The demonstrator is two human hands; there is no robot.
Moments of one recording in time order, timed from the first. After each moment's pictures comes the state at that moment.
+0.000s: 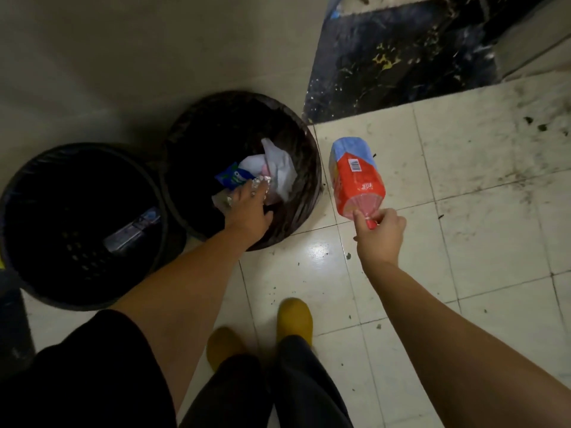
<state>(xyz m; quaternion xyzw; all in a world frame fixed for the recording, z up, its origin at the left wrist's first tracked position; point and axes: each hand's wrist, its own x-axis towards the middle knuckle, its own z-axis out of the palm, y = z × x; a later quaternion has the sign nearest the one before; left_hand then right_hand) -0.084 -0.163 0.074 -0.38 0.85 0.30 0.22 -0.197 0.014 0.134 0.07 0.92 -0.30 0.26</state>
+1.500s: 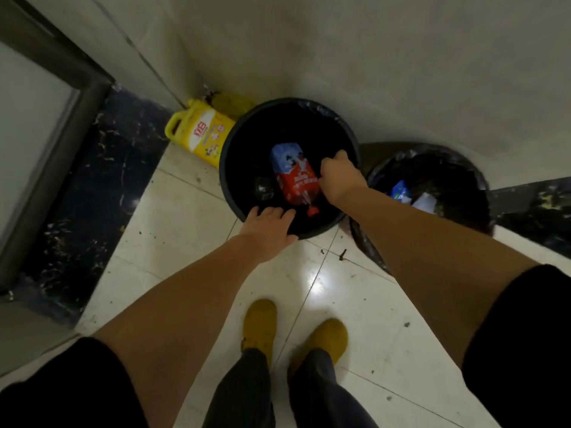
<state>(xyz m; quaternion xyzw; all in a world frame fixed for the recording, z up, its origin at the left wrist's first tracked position) 0.177 -0.233 0.155 -0.45 0.81 0.25 0.29 0.011 -0.292 0.154 -0.61 0.71 0.11 0.33</state>
